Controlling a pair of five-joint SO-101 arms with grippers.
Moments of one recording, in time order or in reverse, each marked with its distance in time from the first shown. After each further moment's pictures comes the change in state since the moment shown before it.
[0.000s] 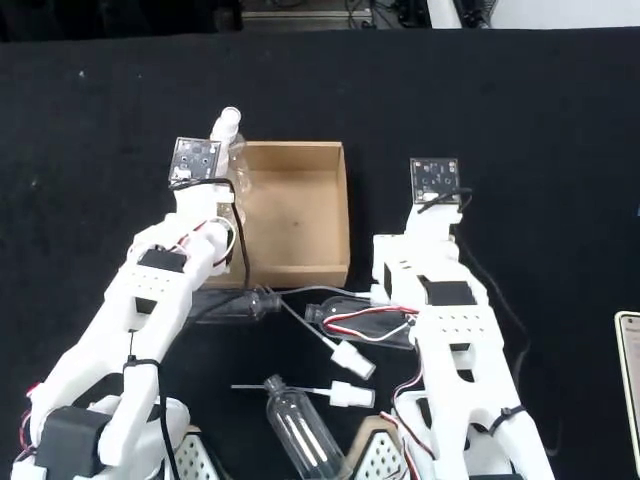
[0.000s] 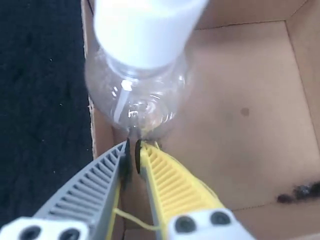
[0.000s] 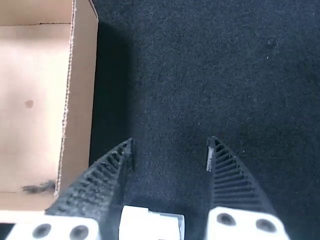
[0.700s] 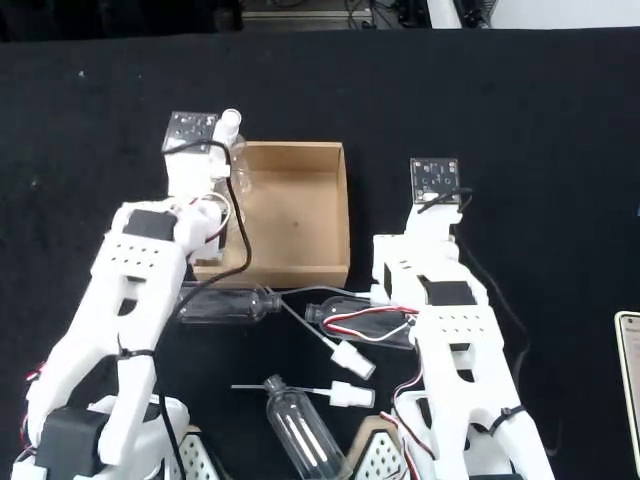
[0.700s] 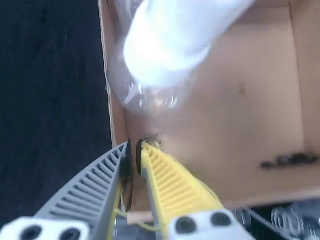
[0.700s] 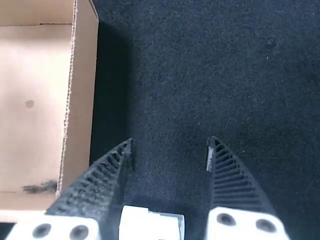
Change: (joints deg) left arm -0.7 0.0 -20.3 33.2 0.2; right arm 0.0 0.0 0.0 0.0 0.0
